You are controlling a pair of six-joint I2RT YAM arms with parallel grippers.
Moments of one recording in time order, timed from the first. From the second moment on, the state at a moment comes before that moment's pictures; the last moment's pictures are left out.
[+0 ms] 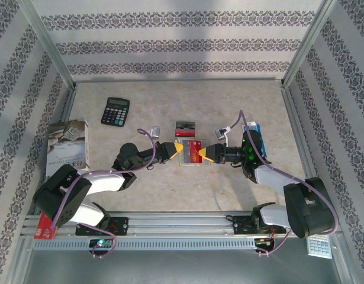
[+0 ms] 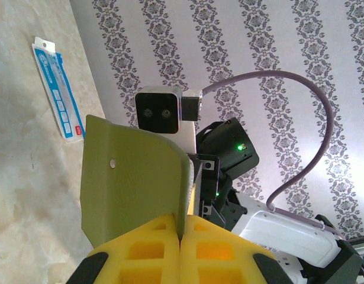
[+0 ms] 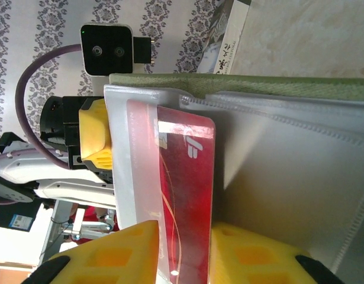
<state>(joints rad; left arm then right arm) -0.60 1.42 0.41 1.12 0.57 -1.33 0.25 1.27 0.40 0.61 -1.19 0.99</state>
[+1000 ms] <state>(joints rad) -0.50 1.12 0.27 0.81 0.59 -1.25 0.10 1.01 0.46 0.16 -1.14 0.74</state>
